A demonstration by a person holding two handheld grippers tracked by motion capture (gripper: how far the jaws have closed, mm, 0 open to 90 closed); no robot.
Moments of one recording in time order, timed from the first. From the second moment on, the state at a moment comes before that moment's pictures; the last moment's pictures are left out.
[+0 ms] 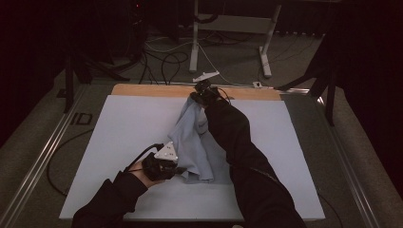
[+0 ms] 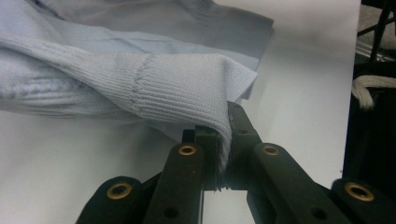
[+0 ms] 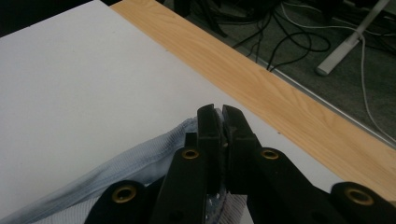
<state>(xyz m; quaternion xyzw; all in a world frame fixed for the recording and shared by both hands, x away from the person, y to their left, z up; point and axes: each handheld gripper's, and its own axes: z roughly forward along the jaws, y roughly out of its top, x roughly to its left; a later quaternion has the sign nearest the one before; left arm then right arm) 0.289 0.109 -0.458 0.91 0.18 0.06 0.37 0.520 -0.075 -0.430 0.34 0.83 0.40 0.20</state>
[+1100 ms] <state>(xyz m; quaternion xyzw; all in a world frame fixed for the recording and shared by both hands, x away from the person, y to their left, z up) 0.296 0.045 -0.450 0.92 0.12 0.04 0.37 0.516 -0.146 -0.424 0.37 0.81 0.40 0.22</state>
